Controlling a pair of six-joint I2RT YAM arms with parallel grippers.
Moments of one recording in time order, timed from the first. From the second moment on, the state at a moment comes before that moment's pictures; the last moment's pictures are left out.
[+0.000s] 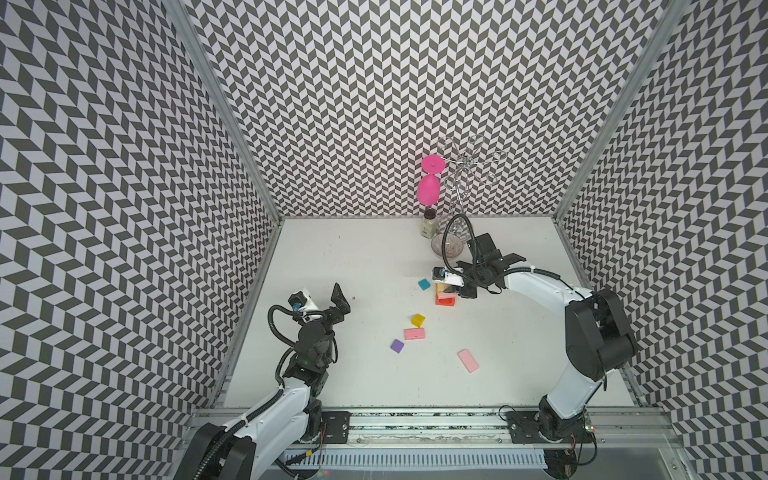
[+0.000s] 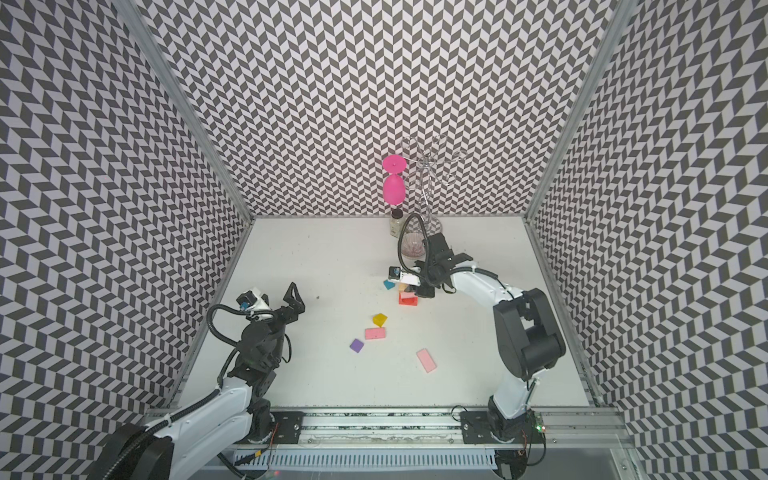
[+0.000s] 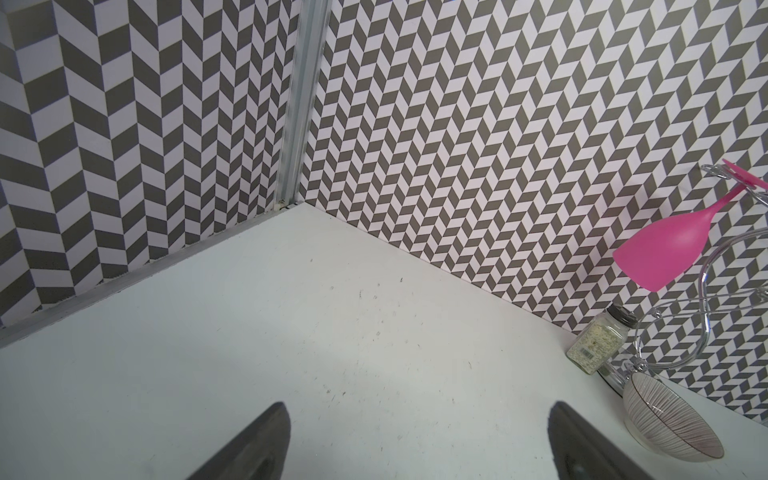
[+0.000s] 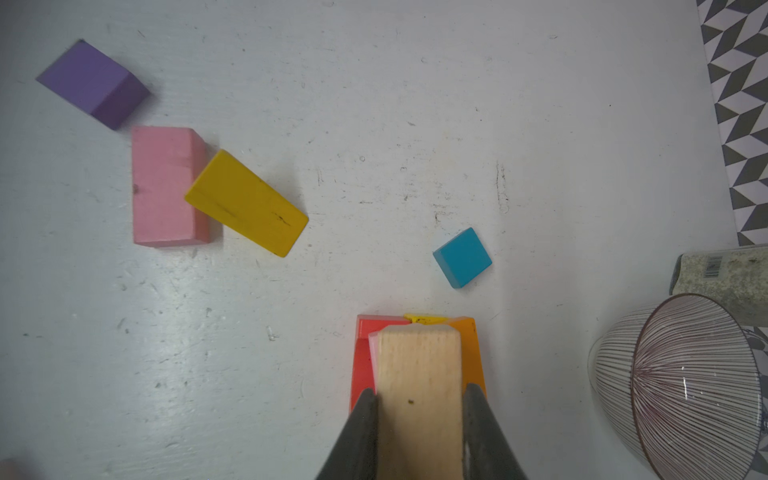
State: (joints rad) left arm -0.32 0.88 0.08 0.78 -0.47 -0.41; right arm 0.39 1.74 1.23 -0.51 -0.46 -1.10
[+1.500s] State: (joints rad) left arm -0.62 1.01 0.30 0.52 -0.17 -0.36; right arm 0.26 1.40 0.74 -0.06 0.01 0.16
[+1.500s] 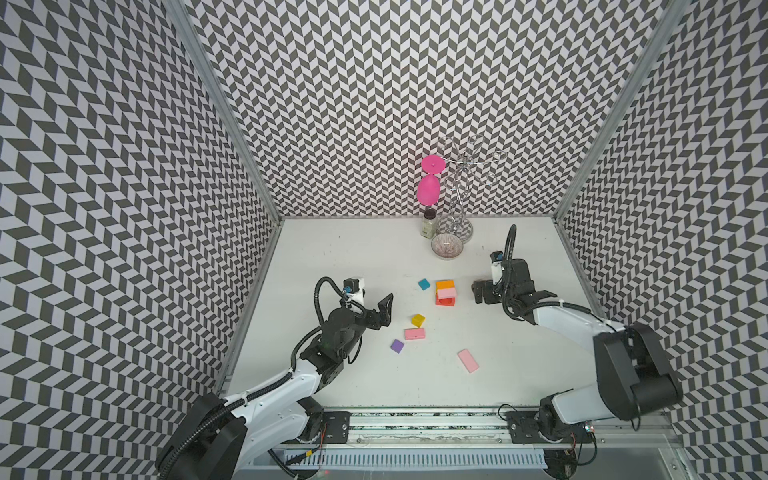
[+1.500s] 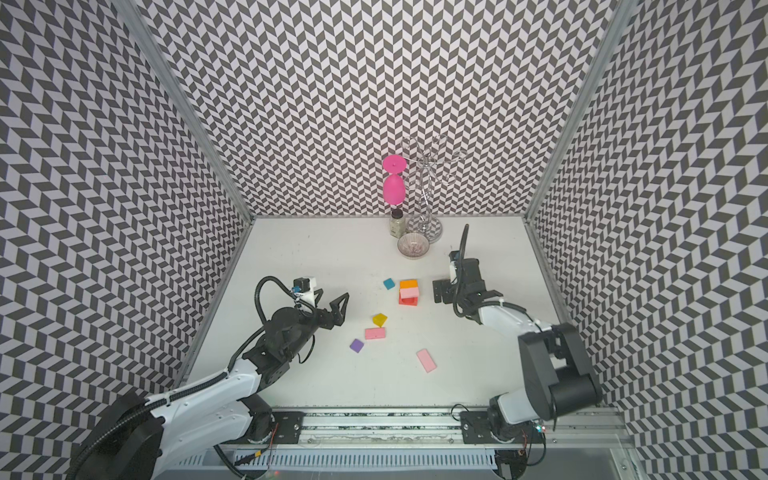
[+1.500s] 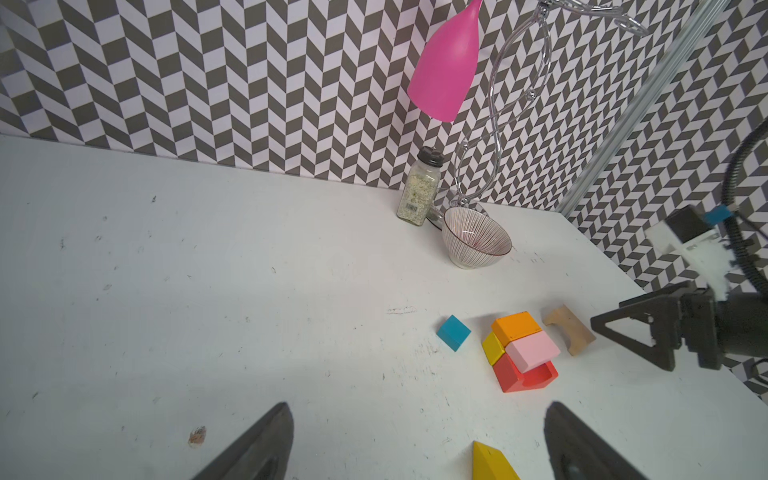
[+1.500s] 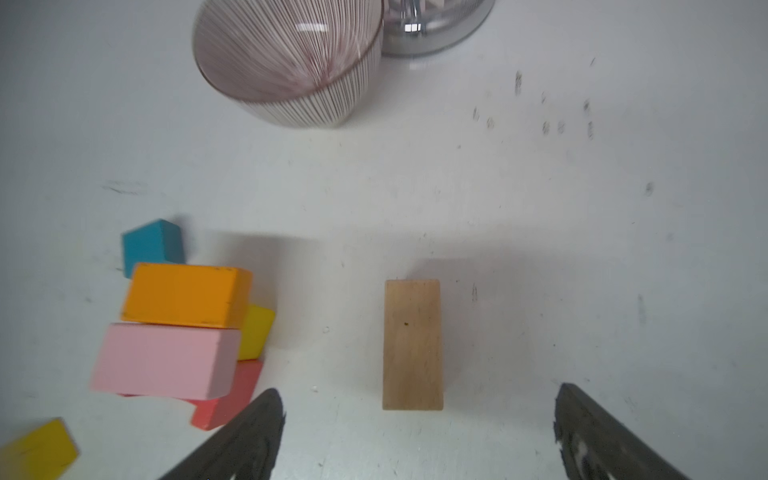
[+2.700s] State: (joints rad) left arm -0.73 1.61 0.75 0.43 -0.27 -0.47; right arm 0.45 1.68 0.85 0.02 0.15 0.49
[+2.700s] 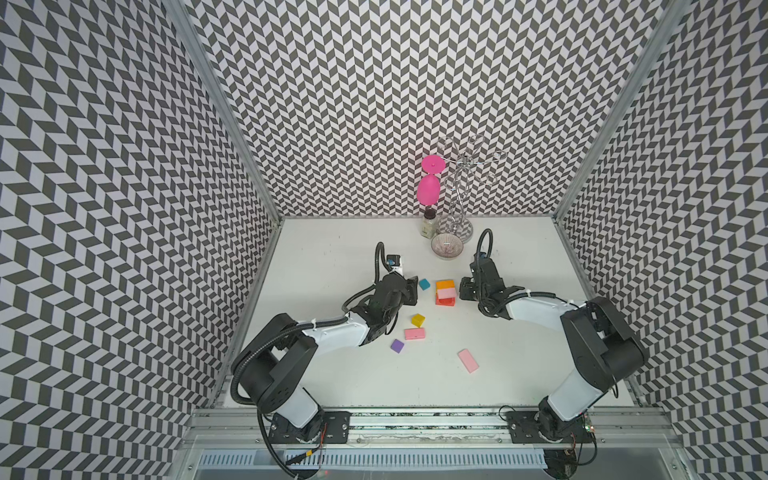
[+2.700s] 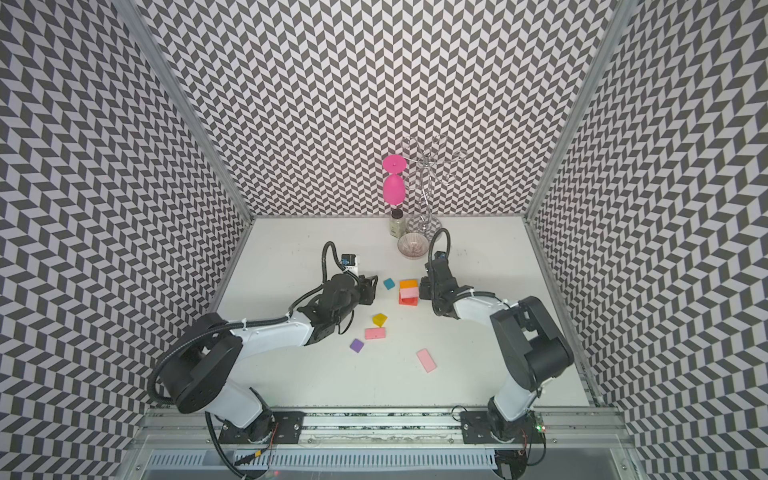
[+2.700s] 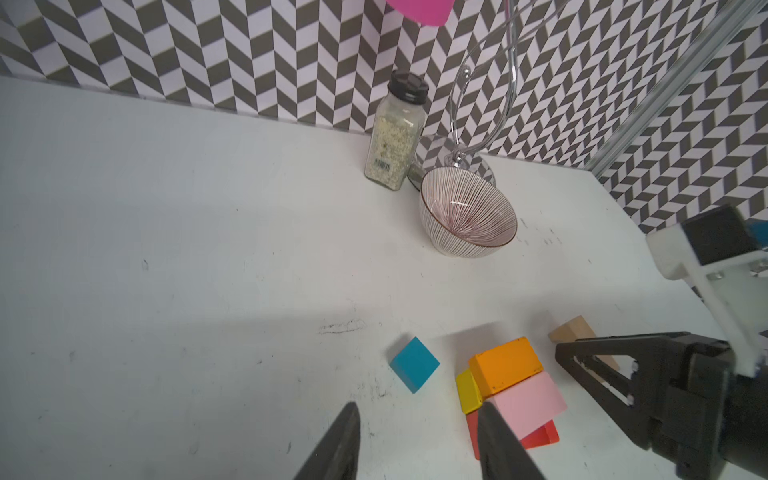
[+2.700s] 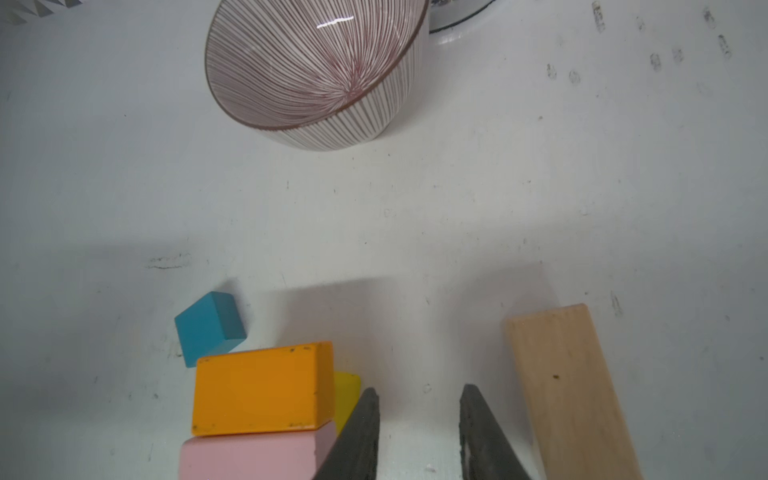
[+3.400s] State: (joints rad) left arm -0.78 1.81 0.88 0.38 -0.27 -0.45; right arm 0.49 1.70 0.85 0.02 0.19 0.49
